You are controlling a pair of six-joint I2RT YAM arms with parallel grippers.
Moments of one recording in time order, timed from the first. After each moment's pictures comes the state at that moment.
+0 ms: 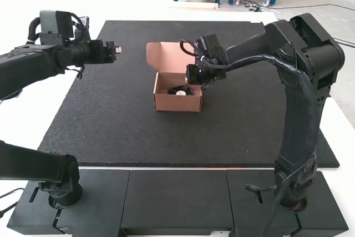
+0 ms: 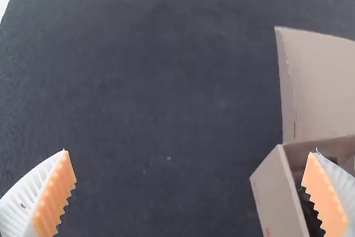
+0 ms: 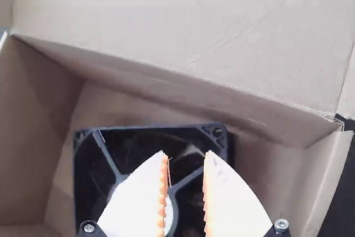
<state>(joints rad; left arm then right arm) -0.02 1.14 0.80 -0.11 0.25 -0.08 0.53 1.91 1.15 -0.06 -0.11 0.30</state>
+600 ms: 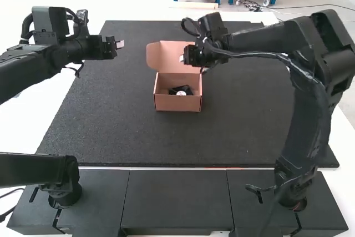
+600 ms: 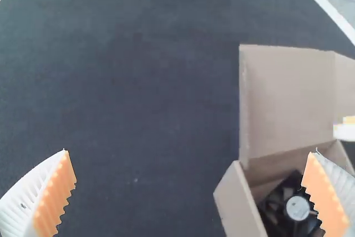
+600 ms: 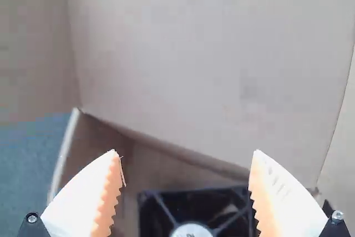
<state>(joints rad) -0.04 1.06 0.80 -0.10 0.35 -0.08 0.53 1.78 1.26 -0.14 -0.10 0.32</state>
